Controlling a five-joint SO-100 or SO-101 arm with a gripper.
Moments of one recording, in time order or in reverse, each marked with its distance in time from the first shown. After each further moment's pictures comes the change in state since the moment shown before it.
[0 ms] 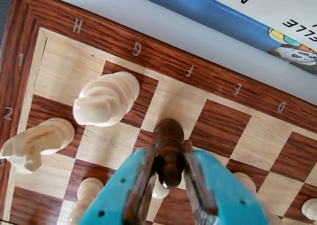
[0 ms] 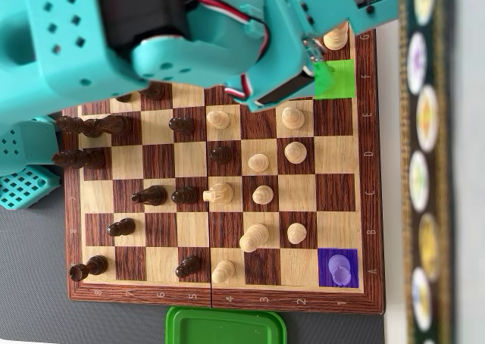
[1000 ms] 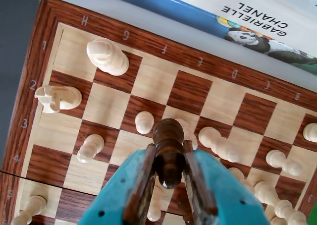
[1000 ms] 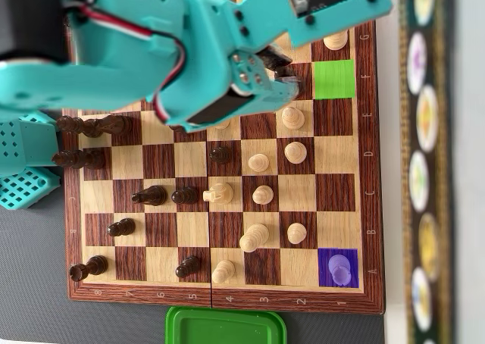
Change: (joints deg) arm 2.7 21.1 14.6 0.0 -0.1
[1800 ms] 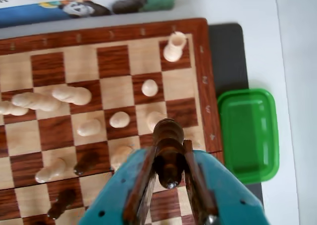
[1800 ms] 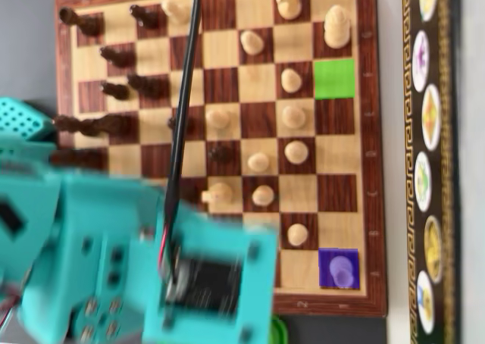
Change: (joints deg) arm 27.8 21.4 16.3 0.0 0.0
